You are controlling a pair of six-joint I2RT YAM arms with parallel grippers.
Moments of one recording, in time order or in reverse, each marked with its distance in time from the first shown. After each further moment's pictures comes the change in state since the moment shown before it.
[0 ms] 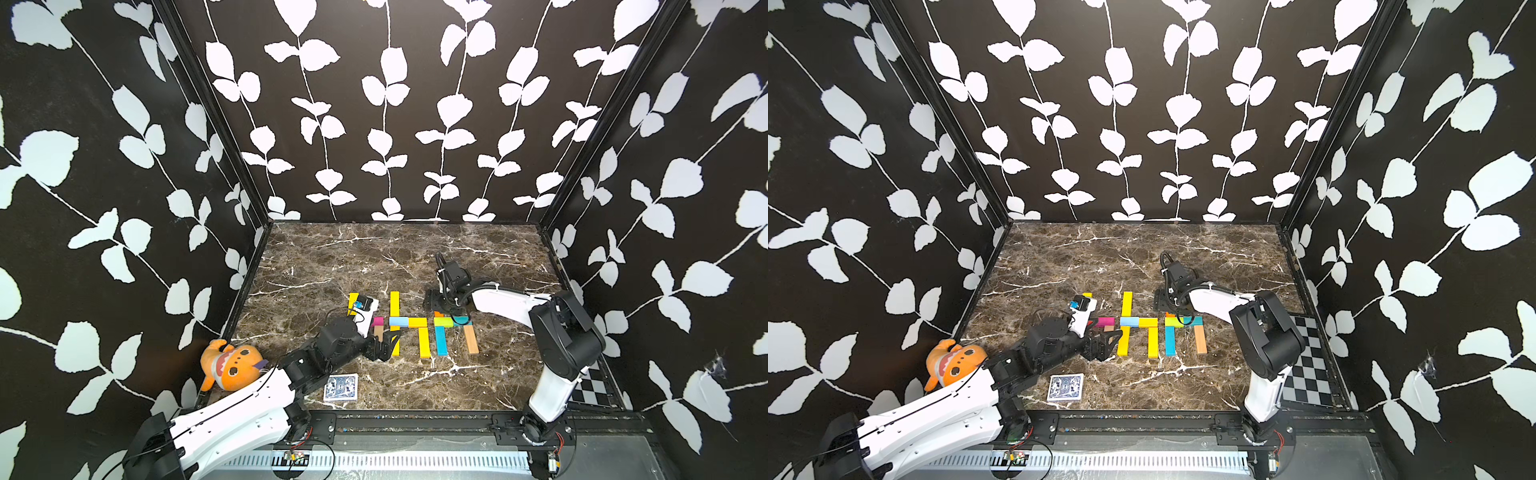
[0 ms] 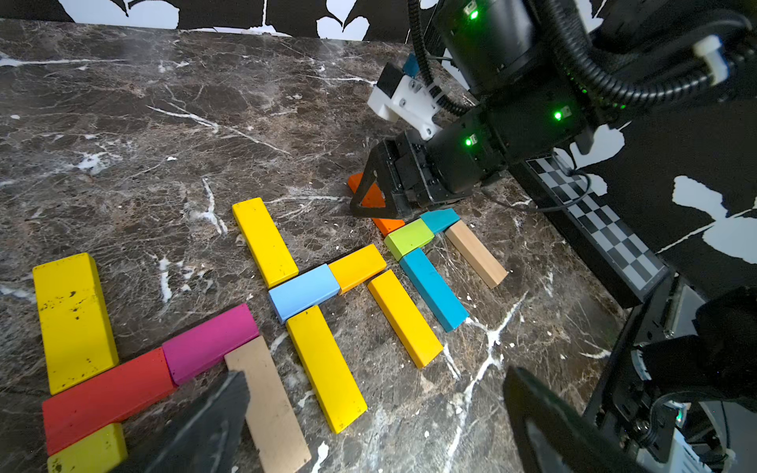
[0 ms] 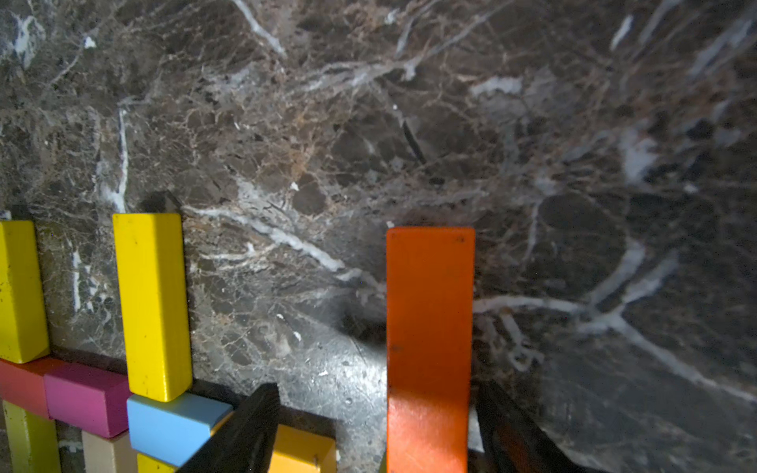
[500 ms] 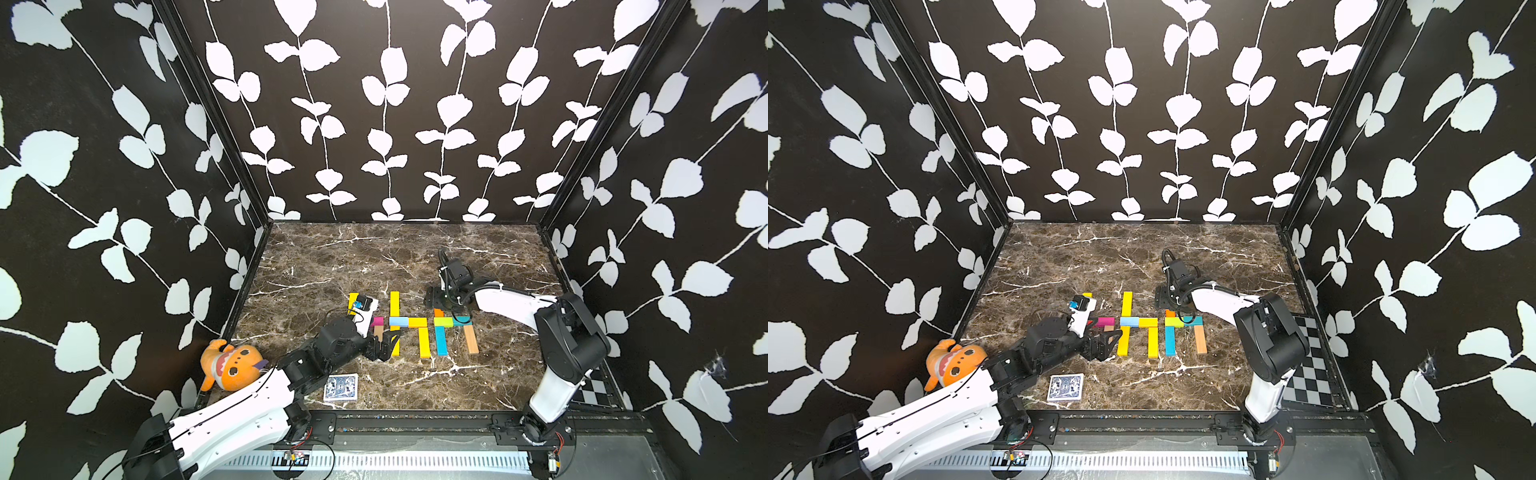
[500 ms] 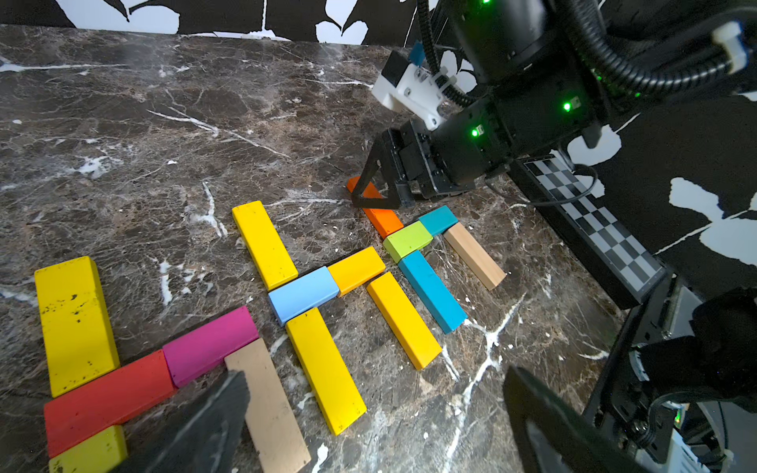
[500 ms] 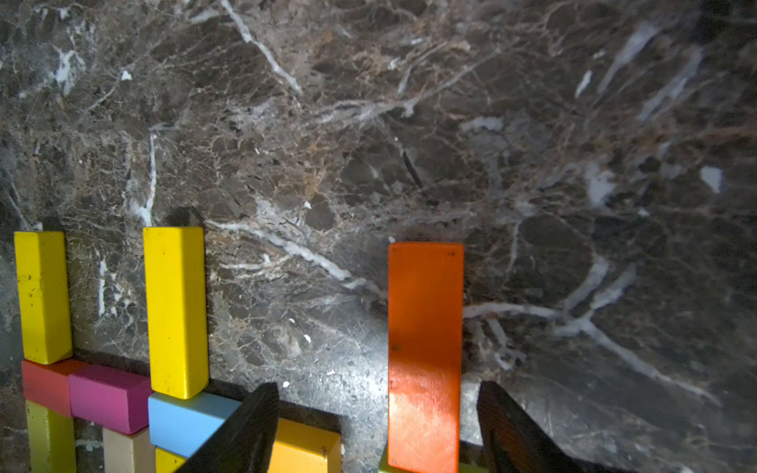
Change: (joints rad) left arm 0.000 -0.008 0.000 0.000 0.000 0.001; right arm -0.008 -0.027 0.001 0.000 0.013 -0.007
